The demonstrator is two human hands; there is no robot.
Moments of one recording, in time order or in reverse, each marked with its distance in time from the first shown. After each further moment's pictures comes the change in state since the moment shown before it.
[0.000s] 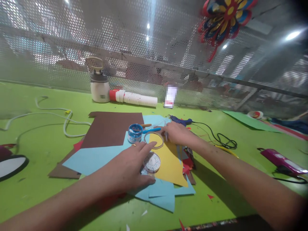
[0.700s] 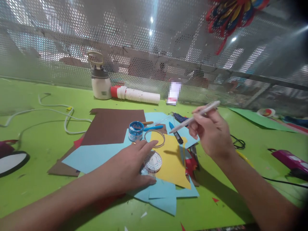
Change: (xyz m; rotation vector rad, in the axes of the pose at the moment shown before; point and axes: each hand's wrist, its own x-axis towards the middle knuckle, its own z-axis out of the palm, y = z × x) left_hand -0.001 0.004 -0.004 0.014 -0.032 -0.050; right_hand -0.057 -0.010 -0.035 1.482 0.749 0.109
